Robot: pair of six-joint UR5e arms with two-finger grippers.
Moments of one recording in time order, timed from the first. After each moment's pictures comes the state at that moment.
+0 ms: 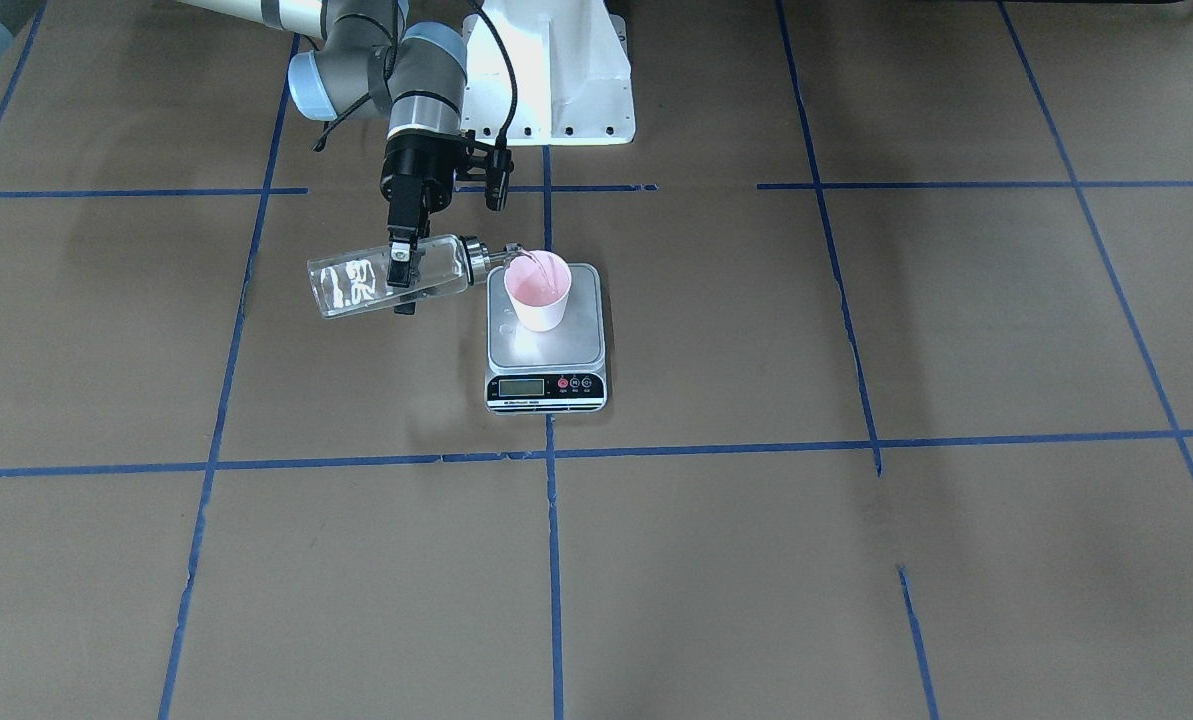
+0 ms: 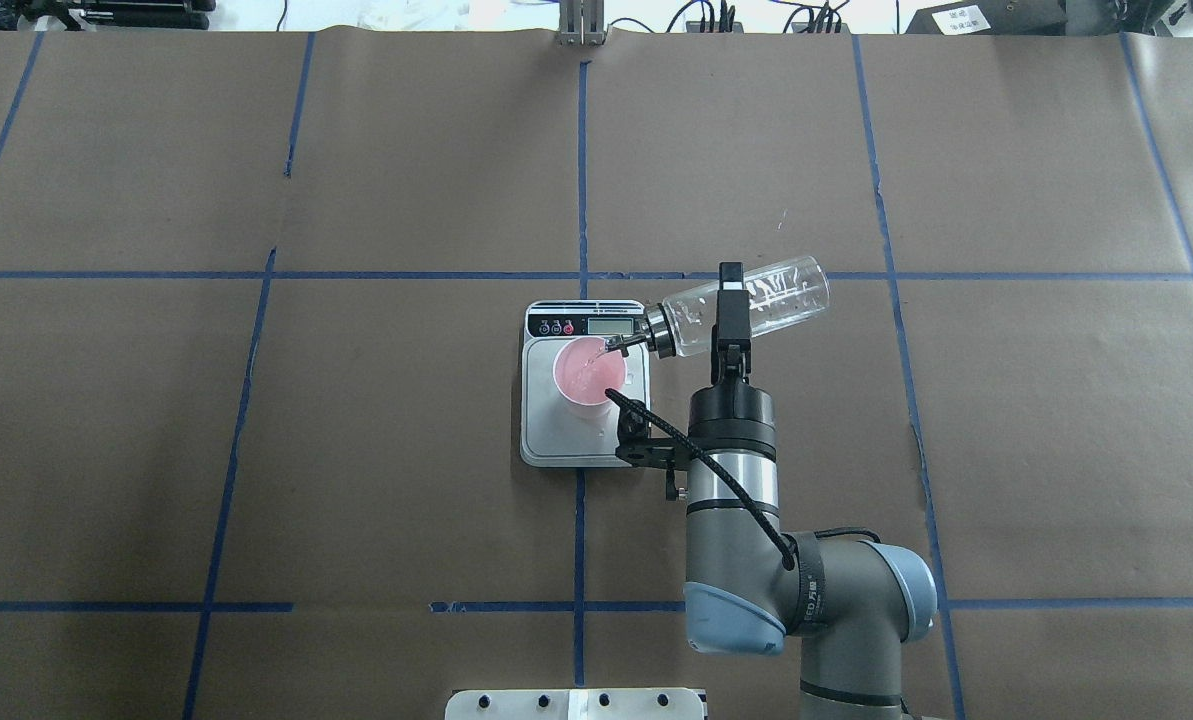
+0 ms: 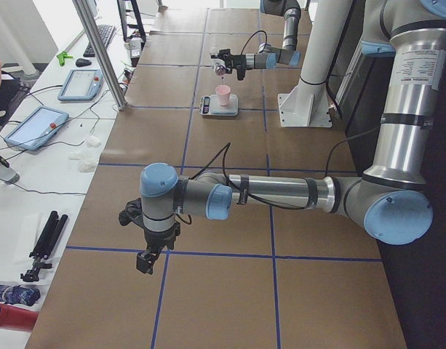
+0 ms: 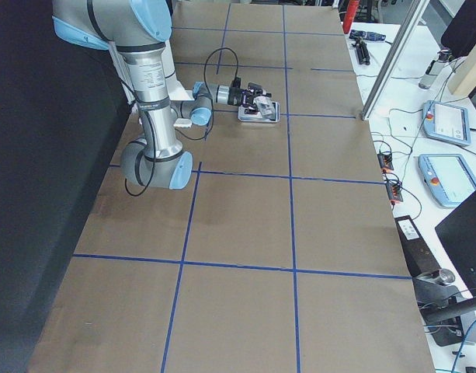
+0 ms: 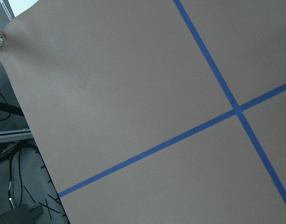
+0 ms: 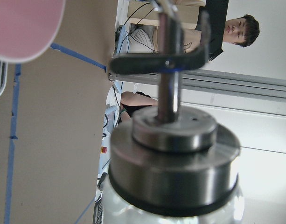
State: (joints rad) left arm -1.61 -1.67 -1.51 -1.68 -2.10 0.42; right arm 0.17 -1.15 1.68 -1.19 0.20 -0.28
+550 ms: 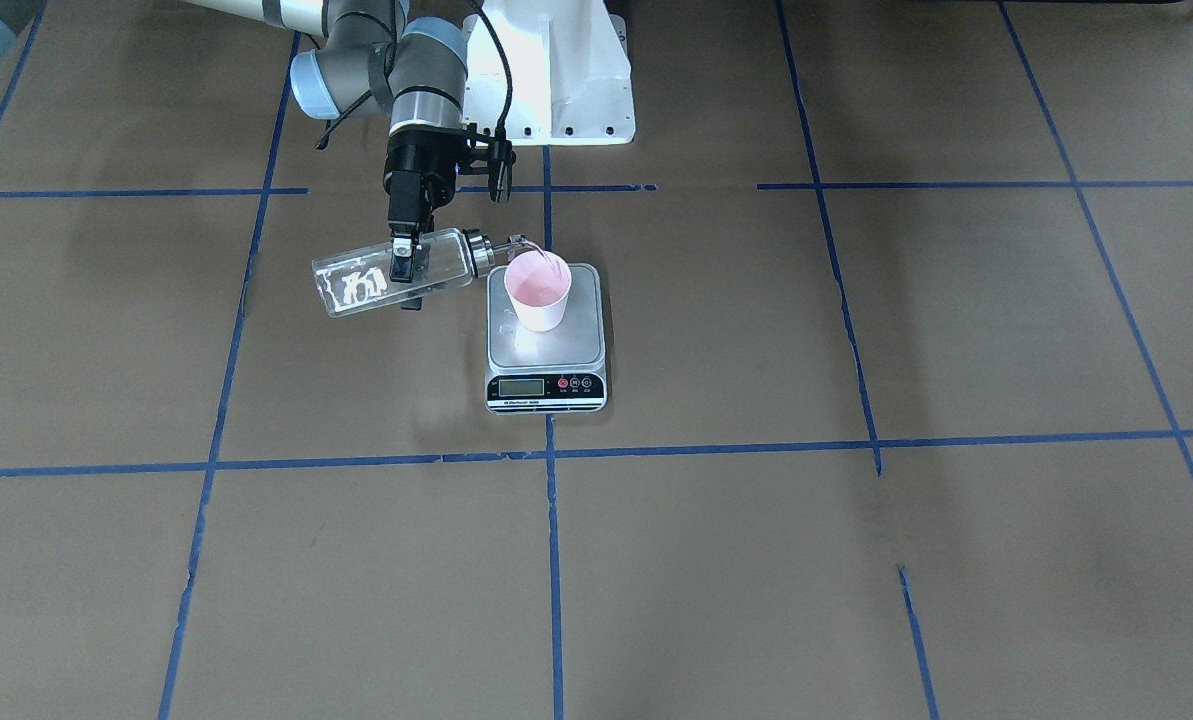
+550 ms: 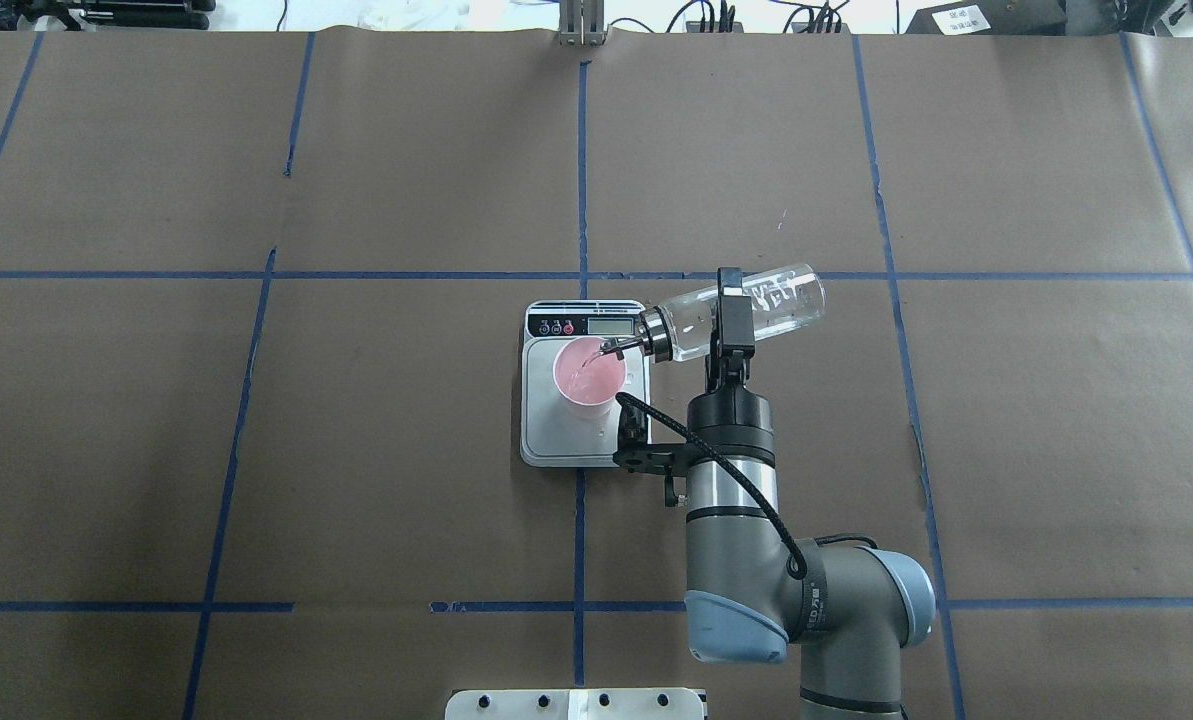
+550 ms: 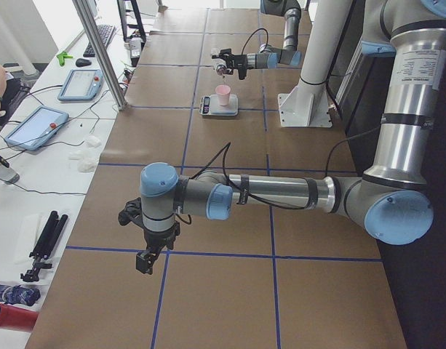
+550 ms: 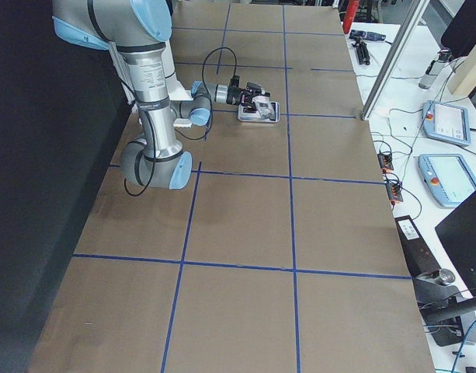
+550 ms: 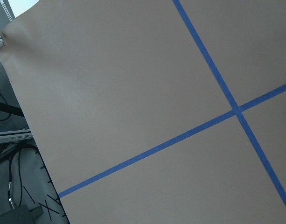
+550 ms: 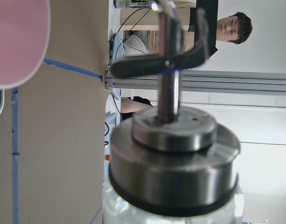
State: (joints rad) left arm -1.62 -1.67 -1.51 -1.68 -2.10 0.42; right arm 0.16 -1.15 1.68 -1.14 0.20 -0.24
